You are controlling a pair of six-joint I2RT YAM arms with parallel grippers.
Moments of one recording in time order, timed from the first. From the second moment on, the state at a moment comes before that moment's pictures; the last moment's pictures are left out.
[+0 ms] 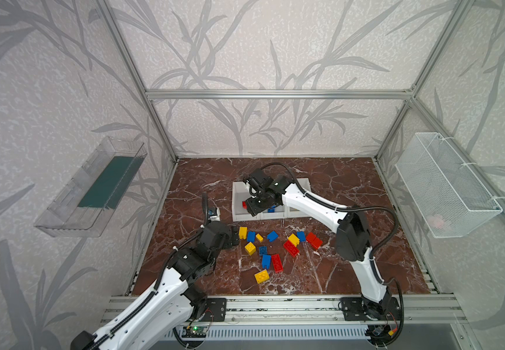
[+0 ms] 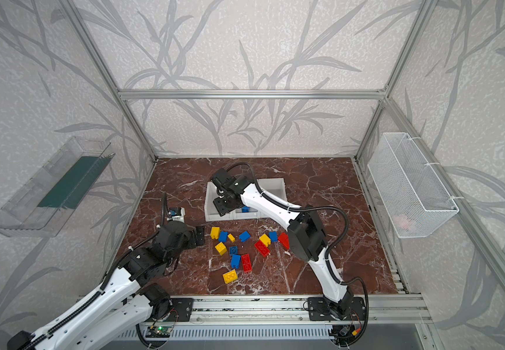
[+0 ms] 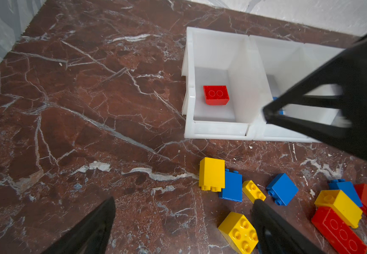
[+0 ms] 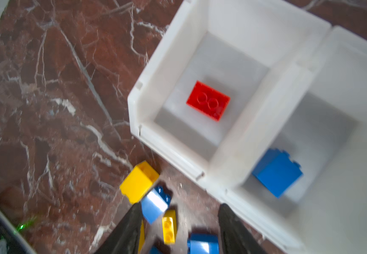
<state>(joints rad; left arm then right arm) -0.59 0.77 0.55 -0.56 -0.39 -0.55 0.86 2.07 1.91 -0.87 -0.05 0.28</state>
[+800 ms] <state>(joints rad) -0.54 1.52 0.82 -0.49 -0.25 -0.39 0.80 1.37 1.11 -0.71 0.11 0.51</state>
